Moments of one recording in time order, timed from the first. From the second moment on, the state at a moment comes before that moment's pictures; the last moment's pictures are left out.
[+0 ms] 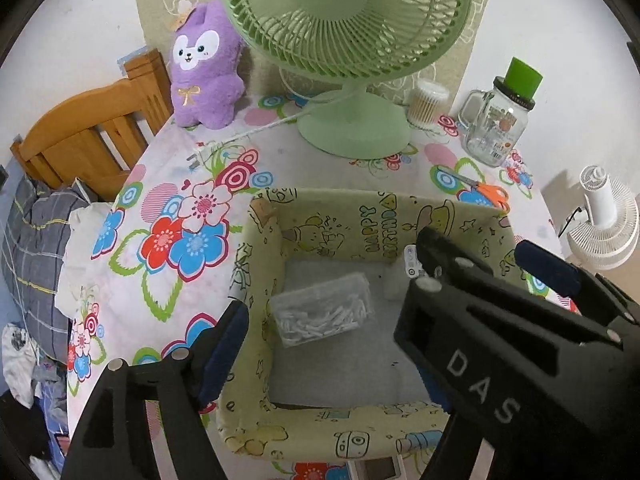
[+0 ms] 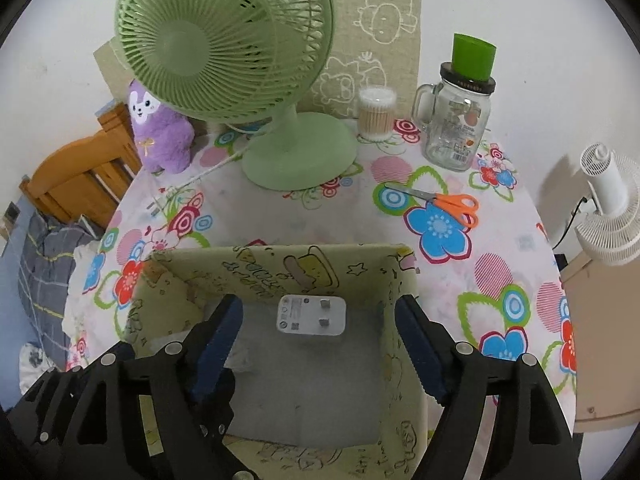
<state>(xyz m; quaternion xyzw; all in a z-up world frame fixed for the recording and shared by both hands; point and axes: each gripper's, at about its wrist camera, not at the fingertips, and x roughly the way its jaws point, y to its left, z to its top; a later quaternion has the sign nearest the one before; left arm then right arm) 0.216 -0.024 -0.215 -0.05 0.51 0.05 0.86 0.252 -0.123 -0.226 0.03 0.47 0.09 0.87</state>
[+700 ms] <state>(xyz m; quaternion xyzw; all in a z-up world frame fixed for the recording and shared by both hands) 0.175 -0.021 -0.176 -0.04 0.47 0.05 0.88 0.202 -0.129 -0.183 0.03 0.44 0.09 0.89</state>
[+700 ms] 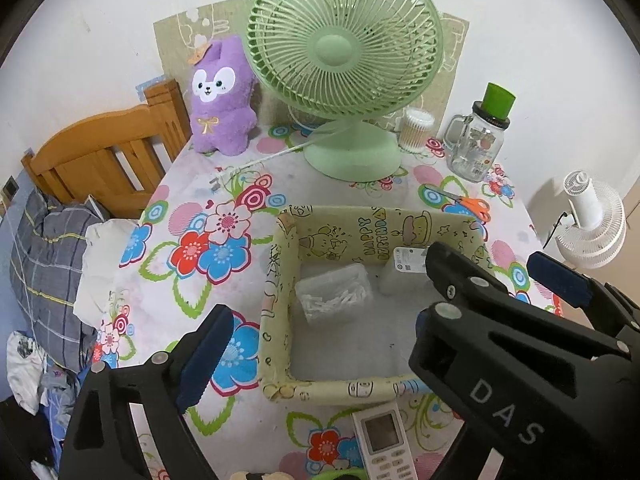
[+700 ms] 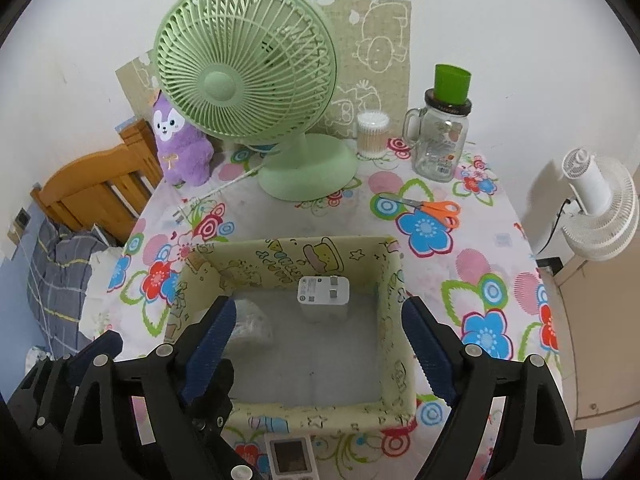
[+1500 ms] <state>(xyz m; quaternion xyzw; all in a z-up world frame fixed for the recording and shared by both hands) 0.120 -0.019 -0.139 -0.04 0.44 0.03 0.90 0.136 -0.136 -0.145 0.04 0.41 0.08 0.91</state>
